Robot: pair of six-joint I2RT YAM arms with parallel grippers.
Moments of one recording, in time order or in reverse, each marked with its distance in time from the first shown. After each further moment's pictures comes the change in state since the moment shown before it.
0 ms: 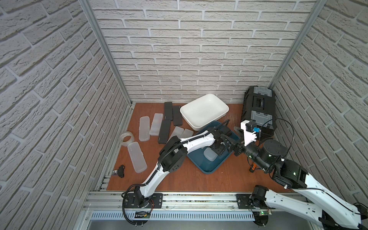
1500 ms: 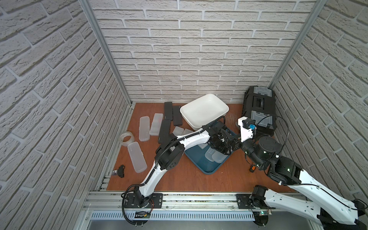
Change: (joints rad) left arm 0.079 -0.031 -0.088 0.208 0.547 -0.058; right arm 0.000 0.067 0.019 0.060 0.127 -0.101
